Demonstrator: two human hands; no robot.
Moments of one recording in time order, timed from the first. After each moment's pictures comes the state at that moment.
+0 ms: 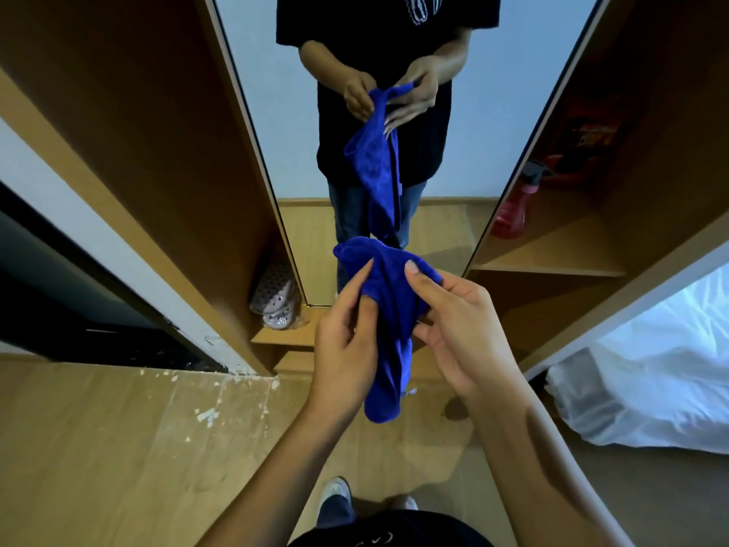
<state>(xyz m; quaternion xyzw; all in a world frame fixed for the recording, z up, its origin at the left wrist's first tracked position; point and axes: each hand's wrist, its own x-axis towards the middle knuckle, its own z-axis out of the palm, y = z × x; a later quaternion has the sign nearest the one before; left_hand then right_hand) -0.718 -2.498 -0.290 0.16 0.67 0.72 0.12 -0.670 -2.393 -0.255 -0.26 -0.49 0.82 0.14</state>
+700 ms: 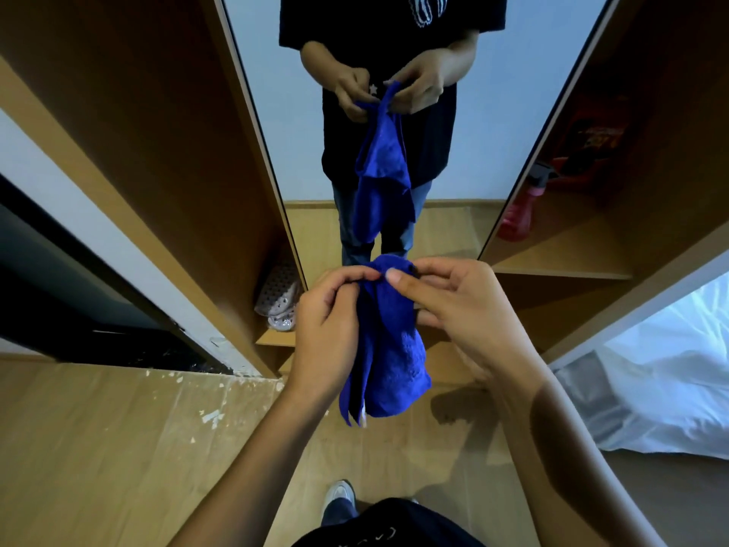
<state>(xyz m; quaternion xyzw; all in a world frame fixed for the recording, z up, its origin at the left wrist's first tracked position) -0.745 -2.508 -0.277 0.14 0.69 0.70 0.11 -0.680 -2.384 -0.239 -0.21 -0.65 0.72 0.09</state>
